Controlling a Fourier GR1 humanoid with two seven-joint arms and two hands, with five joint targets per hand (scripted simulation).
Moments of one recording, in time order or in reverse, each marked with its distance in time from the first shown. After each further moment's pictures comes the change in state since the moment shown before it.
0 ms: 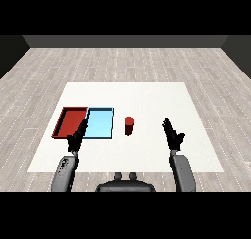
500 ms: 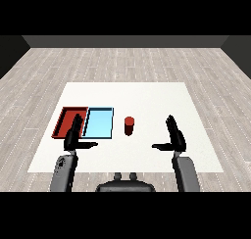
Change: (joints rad) left arm -0.011 -0.039 0.065 -0.081 0.031 -0.002 -0.181; right arm 0.038 -0.007 -0.022 -0.120 -0.035 0.071 -0.132
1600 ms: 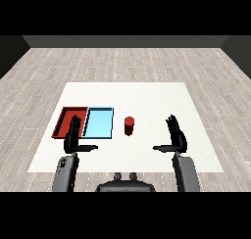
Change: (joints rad) left arm 0.013 -0.036 0.041 0.069 0.021 -0.065 -0.310; right arm -0.006 0.013 -0.039 0.030 -0.048 0.102 -0.152
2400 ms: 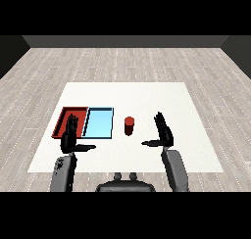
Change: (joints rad) left arm 0.000 0.010 0.027 -0.032 0.025 -0.019 0.014; right arm -0.115 0.068 0.088 0.137 -0.001 -0.073 0.031
